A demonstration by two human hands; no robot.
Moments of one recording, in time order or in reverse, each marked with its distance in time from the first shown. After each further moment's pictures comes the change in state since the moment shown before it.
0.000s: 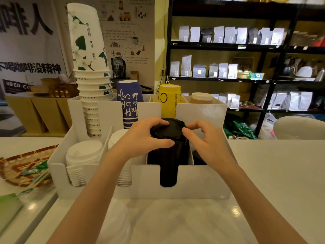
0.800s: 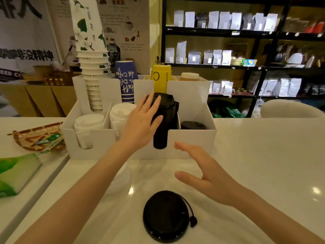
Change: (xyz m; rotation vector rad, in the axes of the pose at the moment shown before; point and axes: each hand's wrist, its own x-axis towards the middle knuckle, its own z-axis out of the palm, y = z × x) left_hand -0.048 0.001 0.042 0.428 0.226 0.140; right_hand -0.145 -0.005 -0.026 0.042 -0.470 -0.076
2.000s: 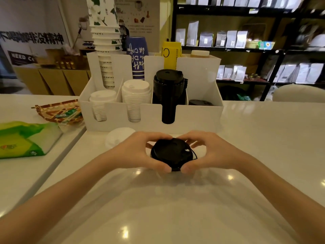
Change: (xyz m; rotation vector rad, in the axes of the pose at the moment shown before) left_hand -0.118 0.025 -0.040 -0.456 -0.559 -0.093; right_hand -0.007 -0.014 -0.003 0.004 -0.245 0.119
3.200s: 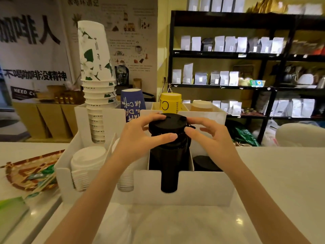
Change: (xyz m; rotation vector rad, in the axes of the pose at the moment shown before) left_hand 0.129 0.011 -0.095 -0.151 0.601 0.121; right_hand 0.125 0.002 -0.088 0.196 0.691 -0.158
